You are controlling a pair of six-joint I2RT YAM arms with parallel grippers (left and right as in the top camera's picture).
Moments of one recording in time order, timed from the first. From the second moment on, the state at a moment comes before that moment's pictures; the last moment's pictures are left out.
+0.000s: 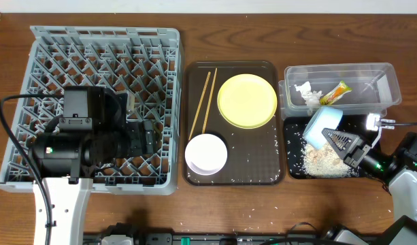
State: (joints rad) left arm -0.02 1.12 1.28 -1.31 0.30 -0.17; right arm -0.62 1.32 0.61 -0.55 -1.49 -0.23
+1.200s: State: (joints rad) left arm -0.02 1.12 1.28 -1.32 0.30 -0.17; right arm -0.23 1.16 0.67 -0.56 -1.09 0.21
